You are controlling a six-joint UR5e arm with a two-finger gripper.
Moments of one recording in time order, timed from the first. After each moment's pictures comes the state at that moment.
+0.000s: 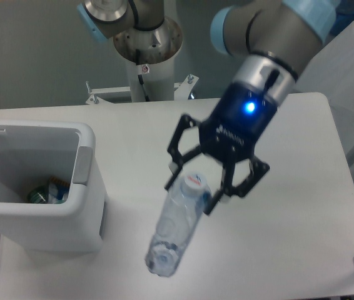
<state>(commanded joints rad) 2.63 -1.82 -1.34 -0.87 0.41 0.51</state>
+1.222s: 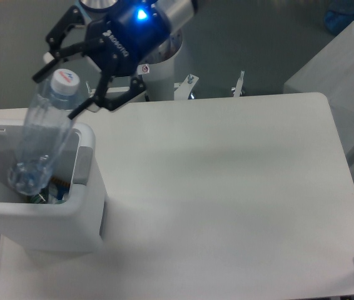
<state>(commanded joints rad) 2.47 -1.59 -1.63 -0.87 0.32 0.47</state>
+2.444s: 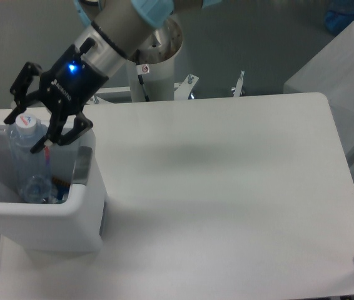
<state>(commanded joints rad) 2.27 -1.65 -1.73 -0.87 0.67 0.67</state>
